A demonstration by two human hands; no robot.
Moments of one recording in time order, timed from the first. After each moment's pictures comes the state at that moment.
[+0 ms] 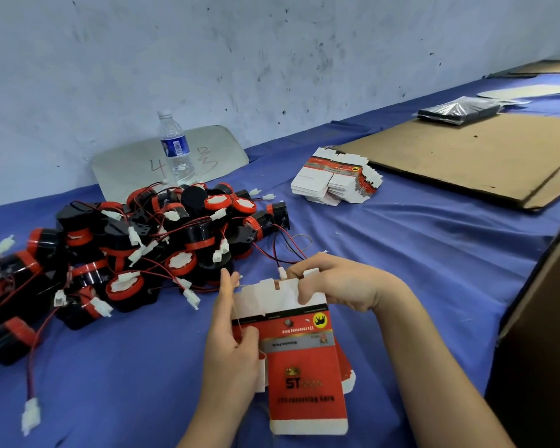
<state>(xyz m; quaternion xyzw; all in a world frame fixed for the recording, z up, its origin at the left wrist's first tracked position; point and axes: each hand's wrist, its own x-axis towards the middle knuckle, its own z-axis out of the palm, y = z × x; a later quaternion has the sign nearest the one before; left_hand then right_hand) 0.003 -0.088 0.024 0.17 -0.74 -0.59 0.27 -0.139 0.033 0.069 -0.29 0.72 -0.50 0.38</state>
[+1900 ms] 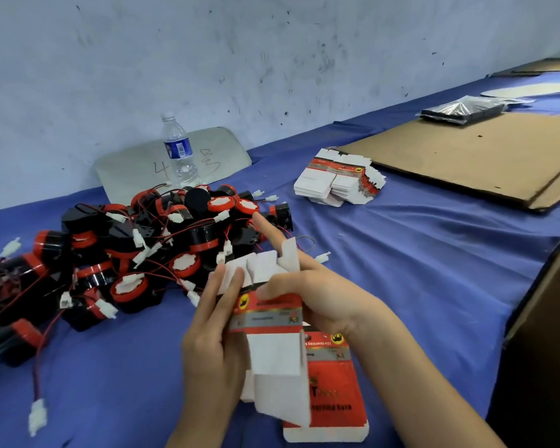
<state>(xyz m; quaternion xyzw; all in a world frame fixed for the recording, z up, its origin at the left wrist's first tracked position) 0.027 -0.135 0.019 0.06 -0.83 -0.36 0.41 -0.093 0.007 0.084 -0.31 0.48 -0.72 0.39</state>
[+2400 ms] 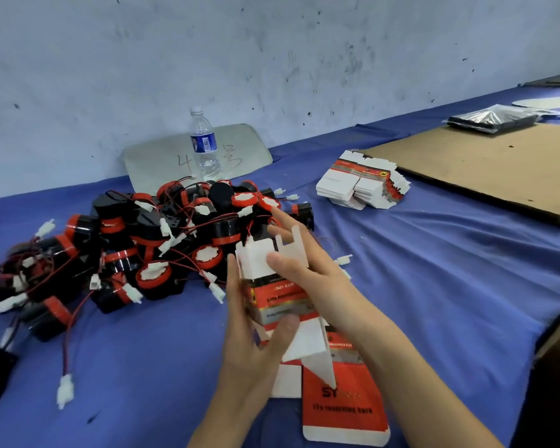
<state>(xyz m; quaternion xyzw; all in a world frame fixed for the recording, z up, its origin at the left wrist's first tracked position) 0.008 -0.095 0.031 0.03 -0.72 -0.62 0.32 -0.083 -0.003 0.085 -0.38 0.59 -0.68 0.21</state>
